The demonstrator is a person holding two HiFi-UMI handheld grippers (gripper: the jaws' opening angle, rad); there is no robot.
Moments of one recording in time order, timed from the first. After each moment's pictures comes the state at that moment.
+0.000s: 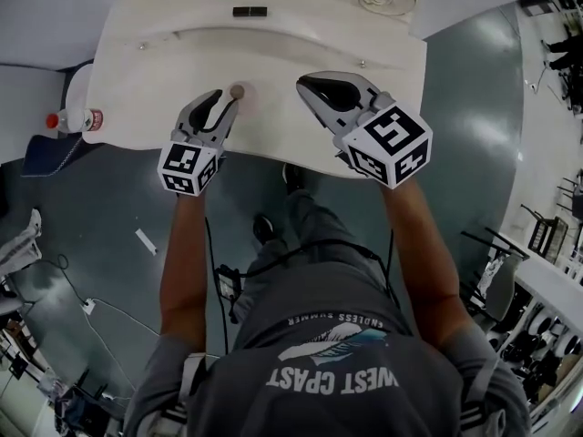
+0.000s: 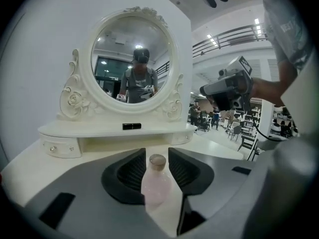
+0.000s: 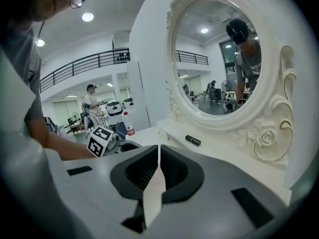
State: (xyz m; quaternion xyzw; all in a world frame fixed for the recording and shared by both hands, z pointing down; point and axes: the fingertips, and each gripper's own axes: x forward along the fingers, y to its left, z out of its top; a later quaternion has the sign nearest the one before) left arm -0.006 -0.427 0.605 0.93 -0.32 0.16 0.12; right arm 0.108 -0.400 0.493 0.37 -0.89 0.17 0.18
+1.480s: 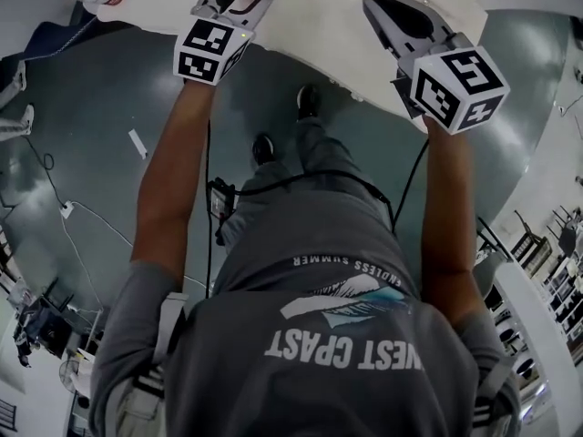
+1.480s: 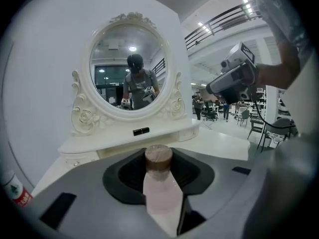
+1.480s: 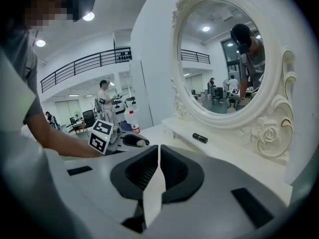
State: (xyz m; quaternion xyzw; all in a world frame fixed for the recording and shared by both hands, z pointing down) left arm -0.020 -0.439 0.602 0.91 -0.36 0.21 0.05; right arm 0.105 -0.392 0.506 0.36 -0.89 0.19 0.19
